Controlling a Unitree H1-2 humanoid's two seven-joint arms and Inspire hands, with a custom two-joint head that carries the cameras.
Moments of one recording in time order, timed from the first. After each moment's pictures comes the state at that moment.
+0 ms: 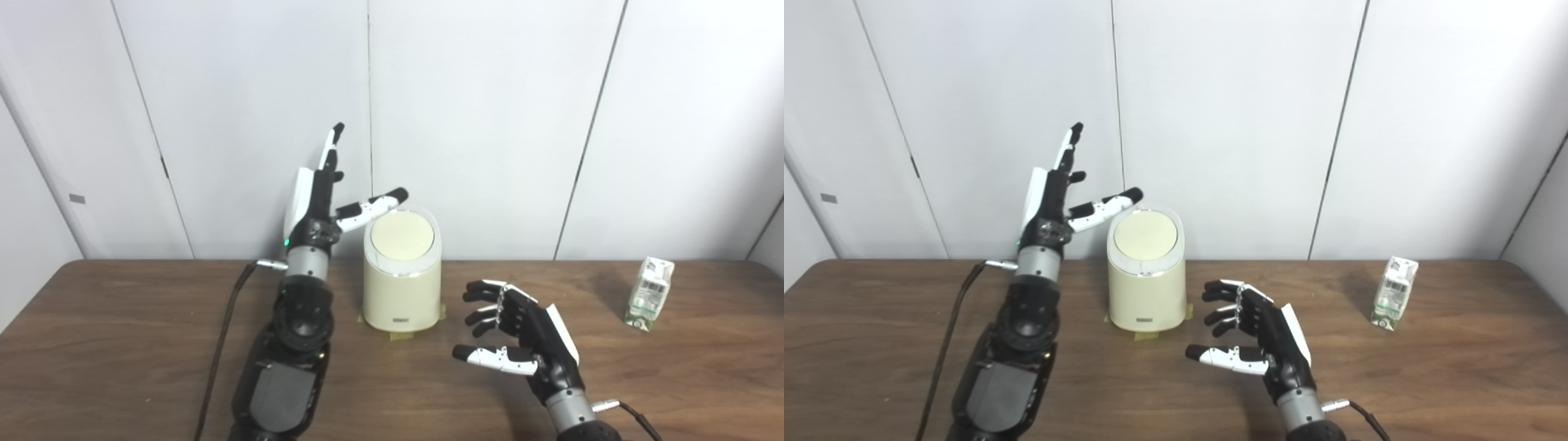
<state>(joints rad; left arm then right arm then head) -0.70 0.00 -0.10 0.24 0.48 0.15 0.24 -0.22 -0.04 0.04 0.04 -0.06 -0.09 0.04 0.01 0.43</state>
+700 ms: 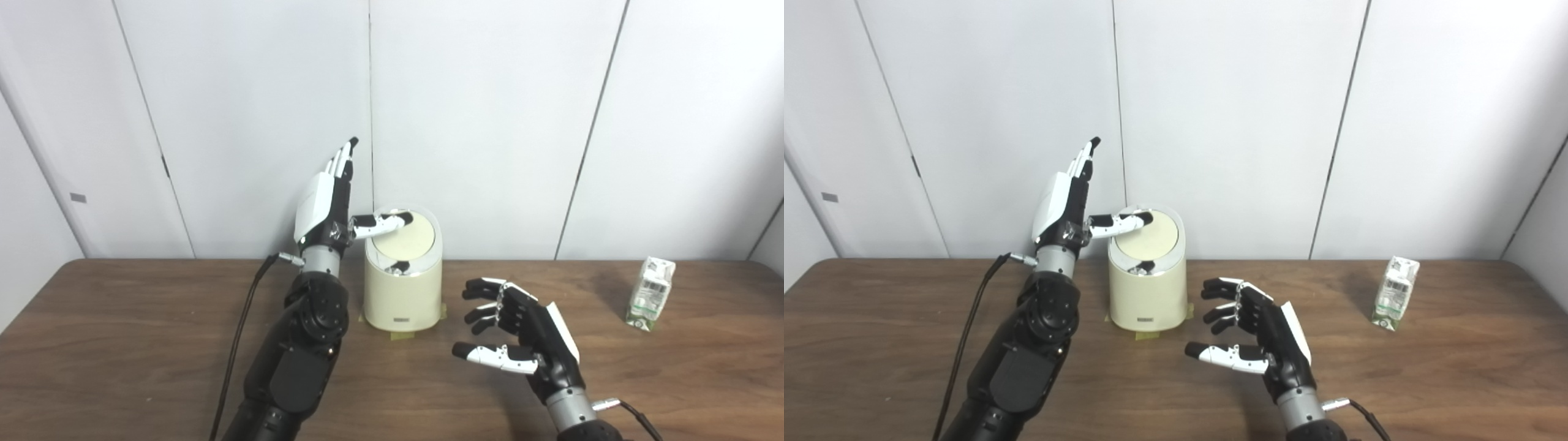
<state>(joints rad) -0.74 0.04 -0.16 0.41 0.55 0.14 0.28 -0.22 -0.04 0.04 0.02 -0.06 -0.09 0.04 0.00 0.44</state>
